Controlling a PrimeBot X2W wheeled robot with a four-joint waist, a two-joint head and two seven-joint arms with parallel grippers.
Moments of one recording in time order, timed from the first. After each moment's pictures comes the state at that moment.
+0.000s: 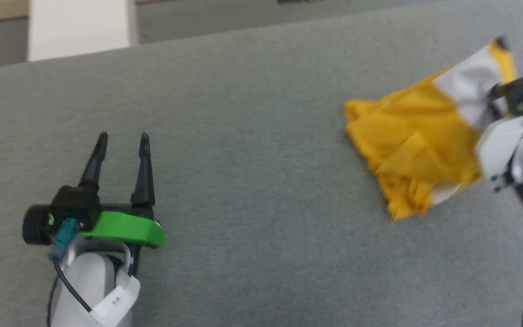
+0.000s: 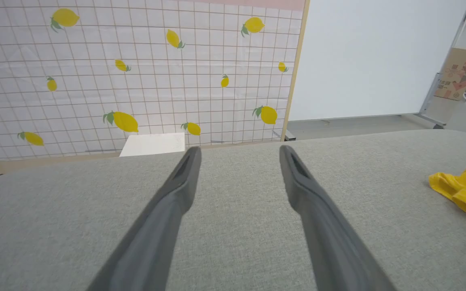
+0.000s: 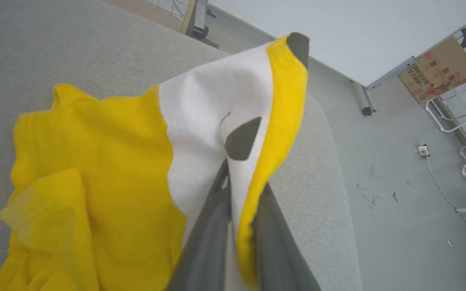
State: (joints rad) left arm -0.24 0.08 0.03 0.12 -0.09 -0.11 -0.26; right arm -0.50 -0.34 0.04 0.19 -0.09 0.13 0.49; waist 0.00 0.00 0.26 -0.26
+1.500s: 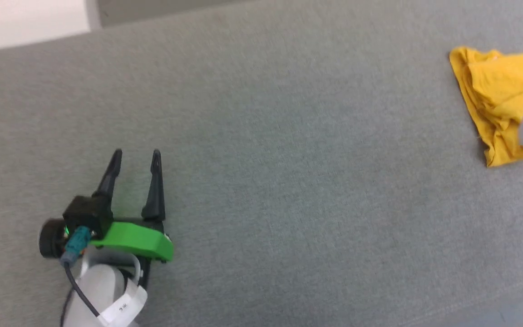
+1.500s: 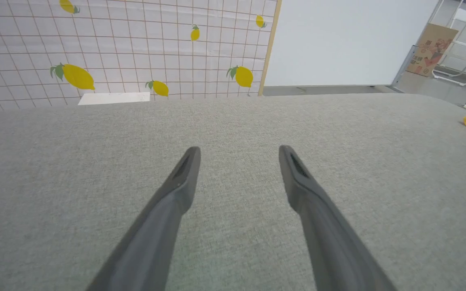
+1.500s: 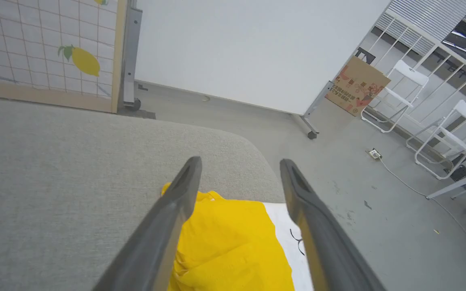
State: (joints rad) left arm -0.22 0.10 -0.03 0.15 -0.15 -0.08 -0.25; right arm -0.71 -0.26 -0.28 0.58 -0.23 0.13 -0.07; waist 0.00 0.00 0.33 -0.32
